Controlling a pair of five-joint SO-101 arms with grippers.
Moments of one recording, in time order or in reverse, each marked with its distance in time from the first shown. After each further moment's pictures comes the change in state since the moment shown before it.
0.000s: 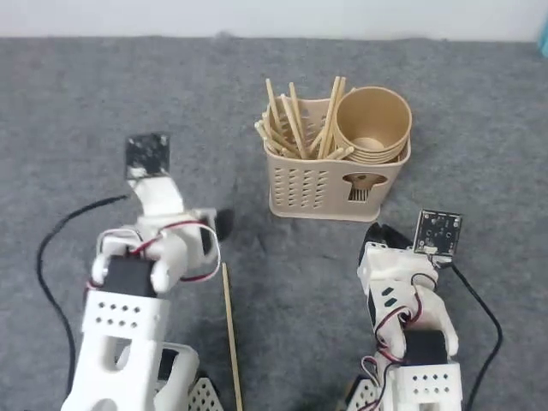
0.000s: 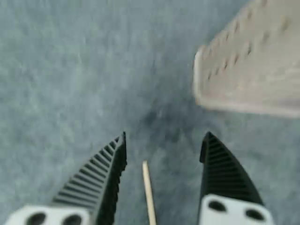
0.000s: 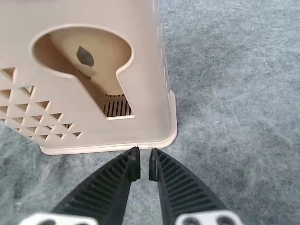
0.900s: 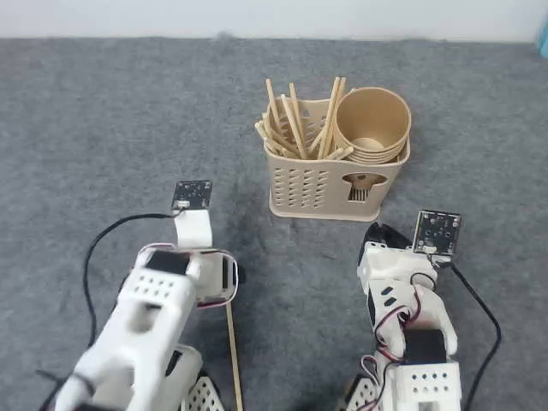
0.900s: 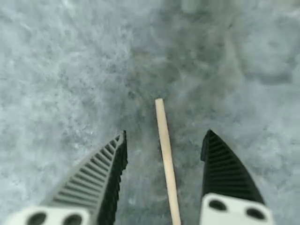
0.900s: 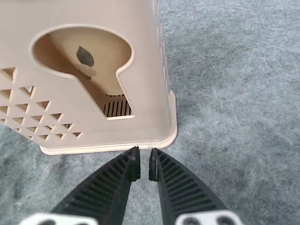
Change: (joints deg) left arm 4.1 19.1 14.9 -9.7 1.0; right arm 0.0 0.0 0.0 0.0 0.0
